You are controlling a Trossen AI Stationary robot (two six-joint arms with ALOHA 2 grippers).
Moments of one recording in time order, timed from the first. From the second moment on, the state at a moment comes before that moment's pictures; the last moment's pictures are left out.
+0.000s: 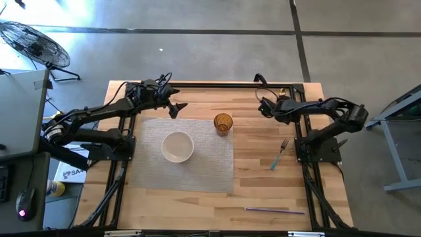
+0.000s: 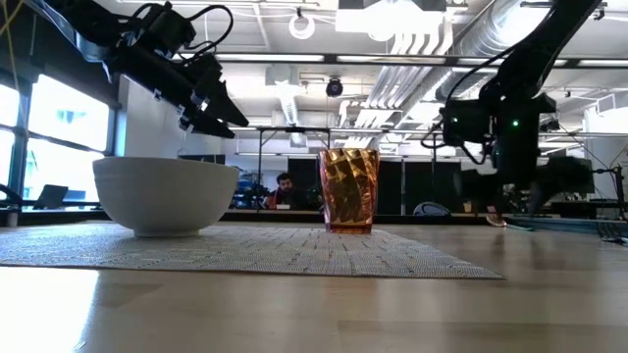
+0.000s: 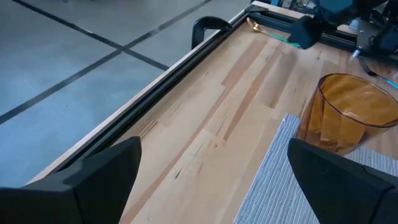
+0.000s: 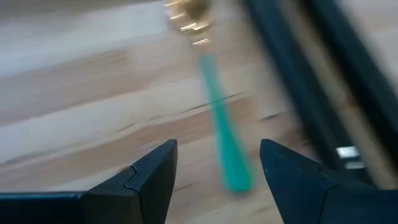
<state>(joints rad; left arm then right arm) 0.63 1.09 0.59 0.10 0.12 -0.01 -0.61 1.45 0.57 -0.59 0.66 1.24</state>
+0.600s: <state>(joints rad) 0.63 1.09 0.59 0.08 0.12 -0.03 -0.61 1.44 0.40 -0.20 0.61 1.22</state>
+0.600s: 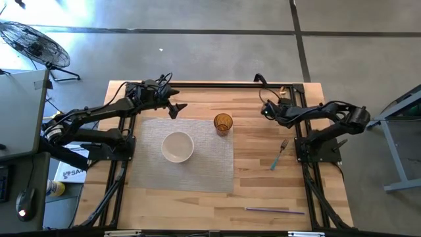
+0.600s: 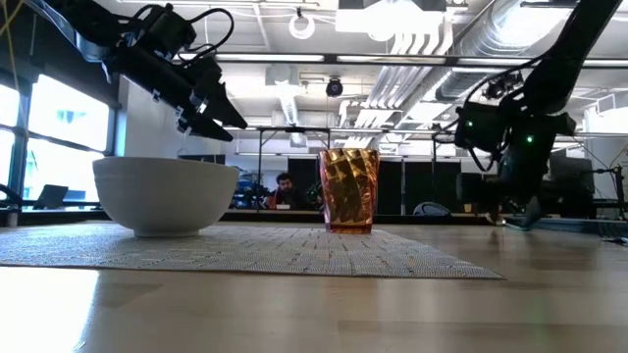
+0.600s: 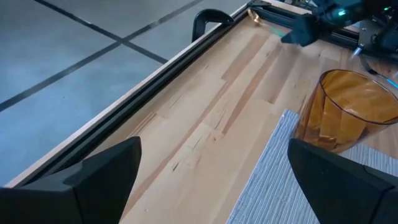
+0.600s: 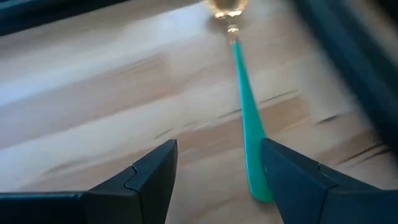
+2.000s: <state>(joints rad) 0.63 1.09 0.59 0.08 0.12 -0.04 -0.64 1.59 0.50 0.03 0.48 0.78</state>
